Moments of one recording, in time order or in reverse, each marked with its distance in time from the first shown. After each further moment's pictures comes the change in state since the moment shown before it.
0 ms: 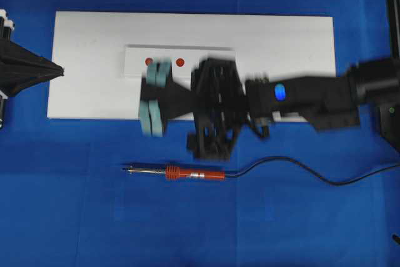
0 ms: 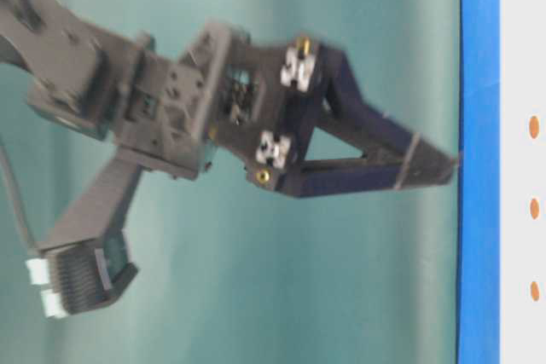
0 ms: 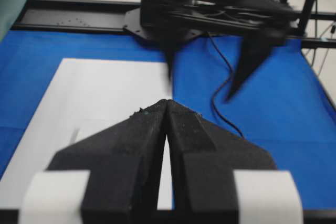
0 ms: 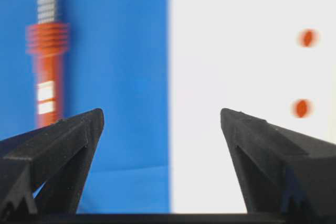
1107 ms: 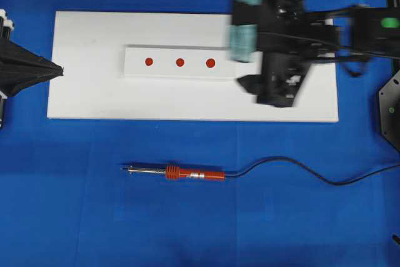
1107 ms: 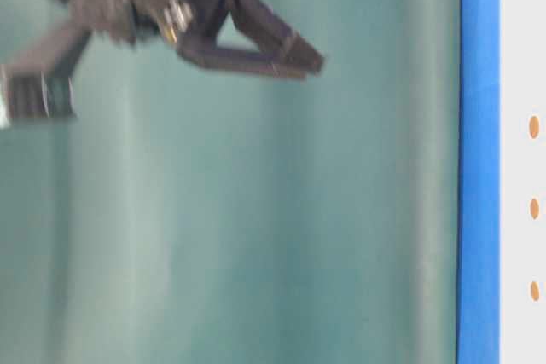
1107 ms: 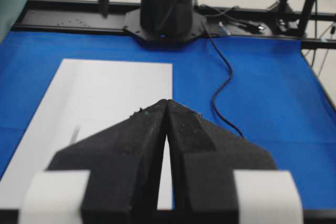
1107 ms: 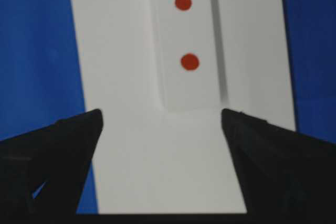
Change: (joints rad) left arm 0.000 -0.005 0.000 0.000 0.003 0.000; right arm -0.147 -0.433 0.364 -0.002 -0.163 -0.089
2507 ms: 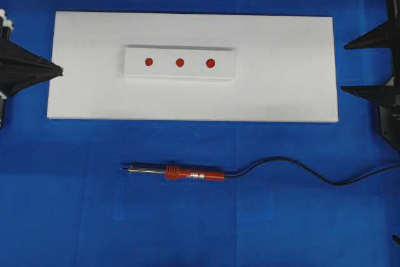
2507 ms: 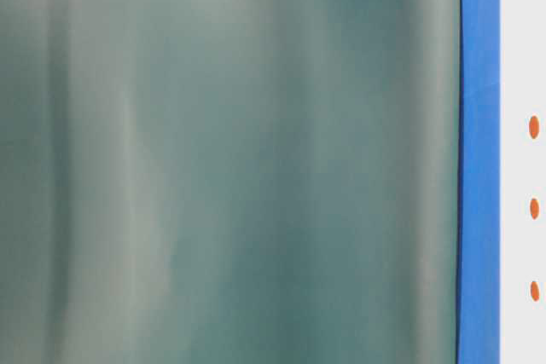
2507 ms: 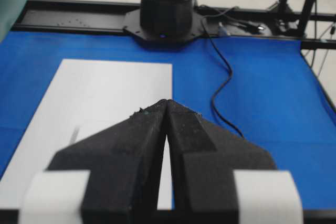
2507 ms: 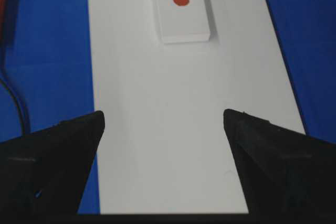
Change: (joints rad) left arm 0.000 0.000 0.000 0.002 0.000 -0.002; right arm -0.012 -0.822 0.680 0.002 -0.233 0.003
